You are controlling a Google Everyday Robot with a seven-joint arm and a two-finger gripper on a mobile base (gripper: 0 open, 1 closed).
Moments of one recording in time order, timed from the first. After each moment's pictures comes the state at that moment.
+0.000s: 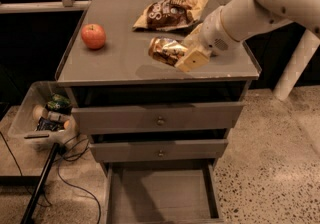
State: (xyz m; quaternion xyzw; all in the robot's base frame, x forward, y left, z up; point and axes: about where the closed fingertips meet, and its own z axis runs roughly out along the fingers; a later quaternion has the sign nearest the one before) arm 0.601 -0.080 0.904 -0.58 0.73 0.11 0.35
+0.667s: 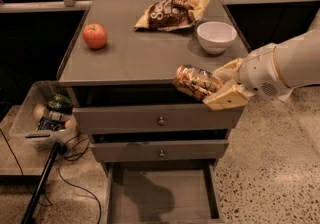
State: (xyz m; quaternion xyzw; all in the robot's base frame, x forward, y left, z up) arm 0.486 -0.141 0.890 -0.54 0.74 0.13 0.36
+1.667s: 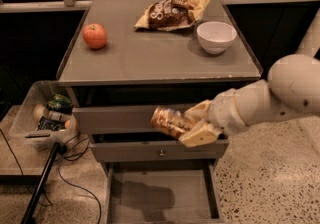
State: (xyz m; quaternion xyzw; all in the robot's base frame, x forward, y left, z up) arm 0.463 -0.092 0.783 -0.56 0.73 0.22 0.32
